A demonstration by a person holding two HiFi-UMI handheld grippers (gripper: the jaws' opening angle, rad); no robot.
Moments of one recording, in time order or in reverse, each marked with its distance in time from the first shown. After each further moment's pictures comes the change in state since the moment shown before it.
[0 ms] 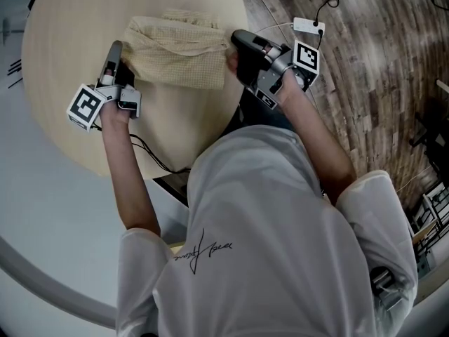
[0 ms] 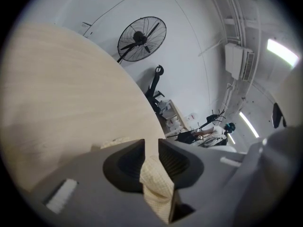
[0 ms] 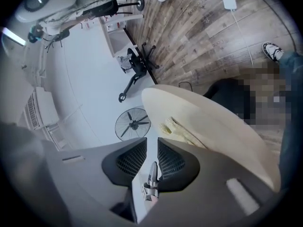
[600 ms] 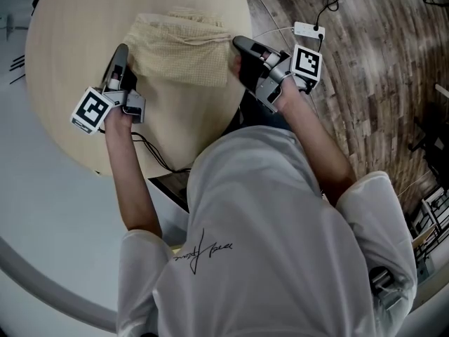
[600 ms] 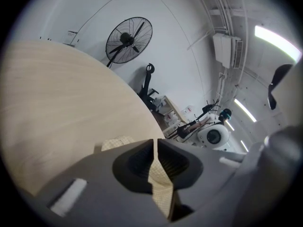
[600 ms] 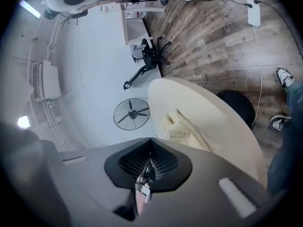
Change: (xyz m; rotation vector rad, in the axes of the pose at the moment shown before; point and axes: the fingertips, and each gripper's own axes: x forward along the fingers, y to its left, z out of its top) left arm -0.003 -0.027 0.000 0.120 0.040 0.007; right arm 0.002 0.021 -0.008 -0.202 0.056 -0.037
